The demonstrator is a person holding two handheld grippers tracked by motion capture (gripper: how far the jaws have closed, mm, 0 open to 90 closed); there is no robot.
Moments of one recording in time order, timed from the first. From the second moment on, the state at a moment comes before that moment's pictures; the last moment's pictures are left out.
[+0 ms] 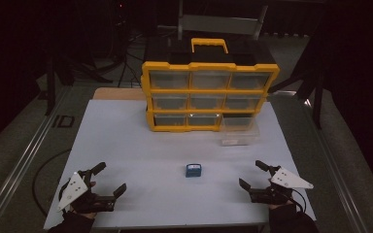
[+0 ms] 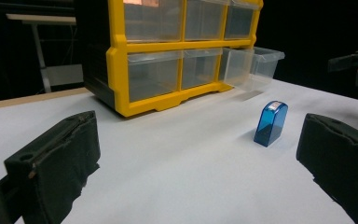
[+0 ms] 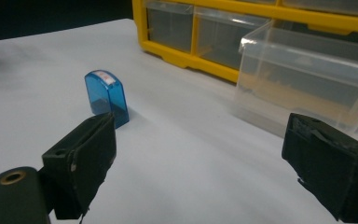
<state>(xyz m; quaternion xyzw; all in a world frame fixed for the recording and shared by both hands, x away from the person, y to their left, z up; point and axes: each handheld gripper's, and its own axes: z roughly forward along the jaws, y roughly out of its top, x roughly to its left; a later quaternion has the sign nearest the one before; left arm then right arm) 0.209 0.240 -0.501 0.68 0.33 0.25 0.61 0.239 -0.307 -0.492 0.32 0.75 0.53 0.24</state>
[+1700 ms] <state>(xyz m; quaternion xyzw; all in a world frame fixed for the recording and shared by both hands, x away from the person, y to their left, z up) 0.210 0.239 -0.501 0.68 0.33 0.25 0.61 0.282 -0.230 -0.427 0.21 0.79 0.55 0.15</state>
